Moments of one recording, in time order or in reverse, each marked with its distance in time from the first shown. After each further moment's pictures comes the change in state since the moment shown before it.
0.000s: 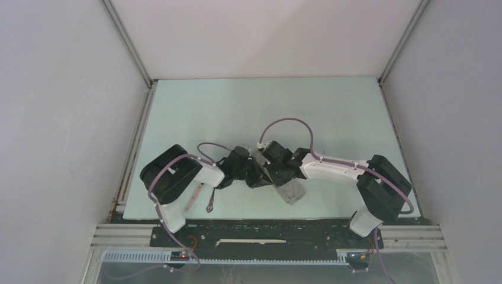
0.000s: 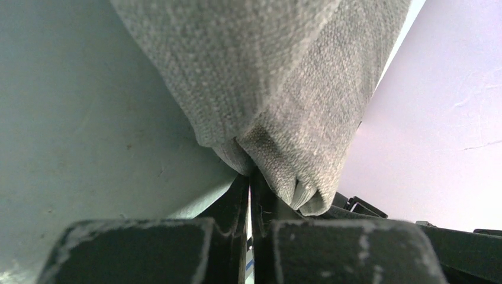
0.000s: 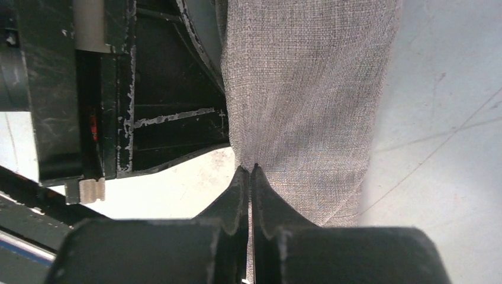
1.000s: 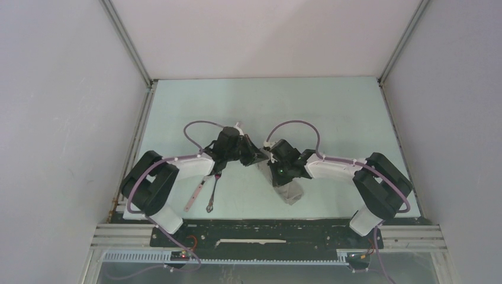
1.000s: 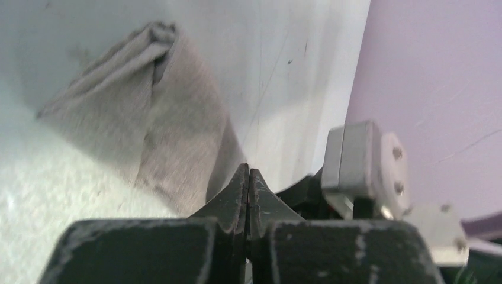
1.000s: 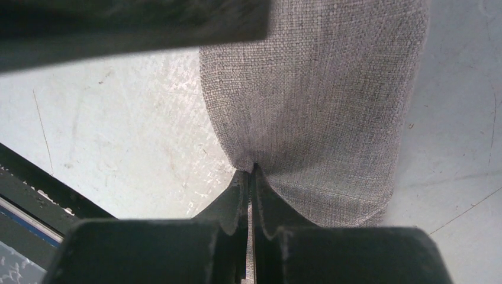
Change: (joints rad) left arm 0.131 -0.217 0.091 -0.182 -0.047 0.190; right arm -0.098 0.014 -0.111 0.191 -0.194 0.042
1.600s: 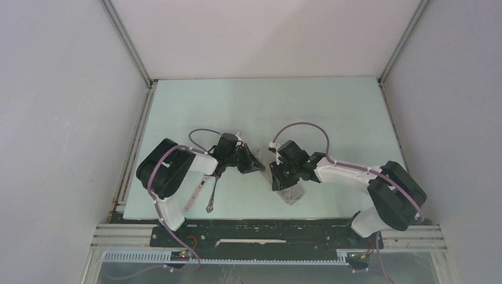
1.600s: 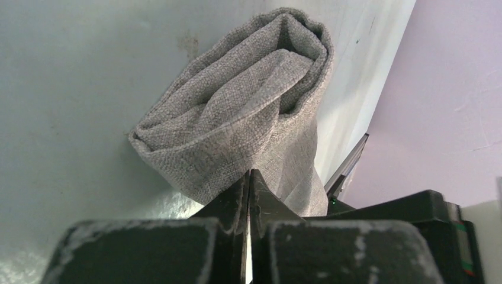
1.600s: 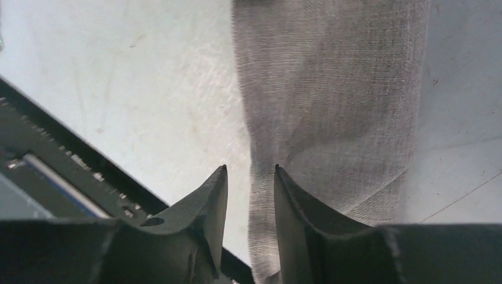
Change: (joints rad) left arm 0.062 0.232 -0.016 0.130 0.131 0.051; right arm -0.015 -0.095 -0.074 0.007 -0.070 0.027
